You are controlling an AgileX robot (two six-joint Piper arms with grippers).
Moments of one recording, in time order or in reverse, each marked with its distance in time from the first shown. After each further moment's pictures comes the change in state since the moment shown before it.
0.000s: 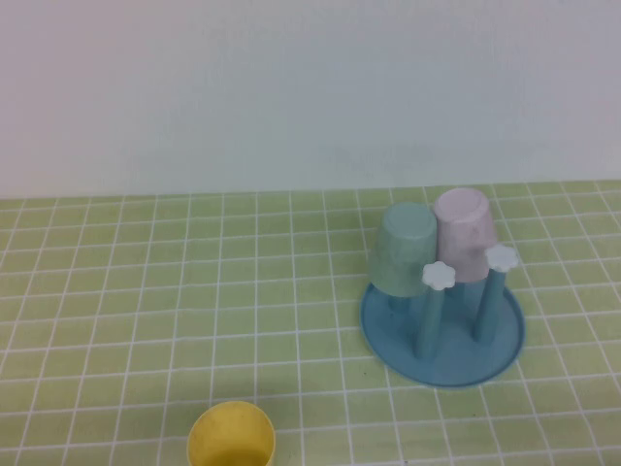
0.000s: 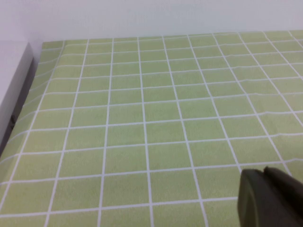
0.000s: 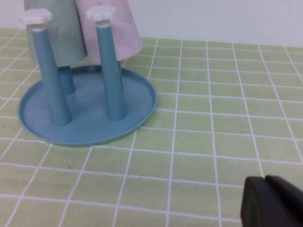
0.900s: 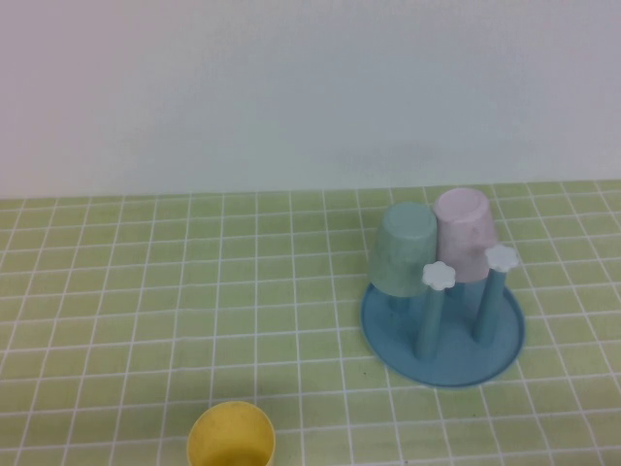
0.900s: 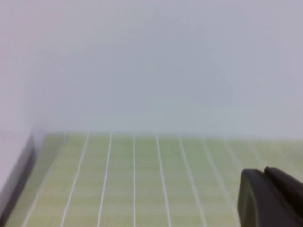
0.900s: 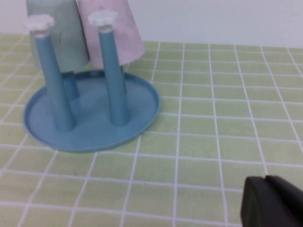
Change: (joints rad) right arm 0.000 0.000 0.000 0.022 -0.012 0.000; left arm 0.000 0.001 0.000 -0.091 -0.309 0.000
